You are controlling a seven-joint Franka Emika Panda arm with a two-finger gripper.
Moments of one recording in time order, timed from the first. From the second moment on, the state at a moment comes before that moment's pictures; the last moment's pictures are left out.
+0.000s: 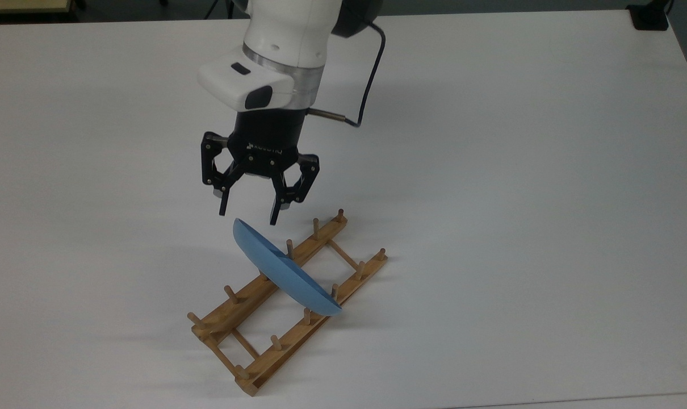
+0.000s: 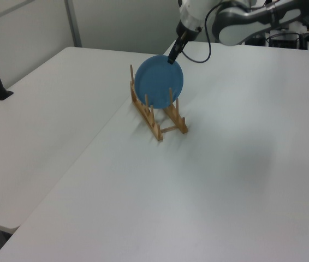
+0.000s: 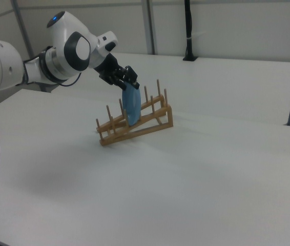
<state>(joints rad) 0.09 0.38 -0.04 -1.52 -0.44 2.40 0.30</state>
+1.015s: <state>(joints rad) 0.08 0.45 -0.04 -1.44 -0.49 2.42 0.35</state>
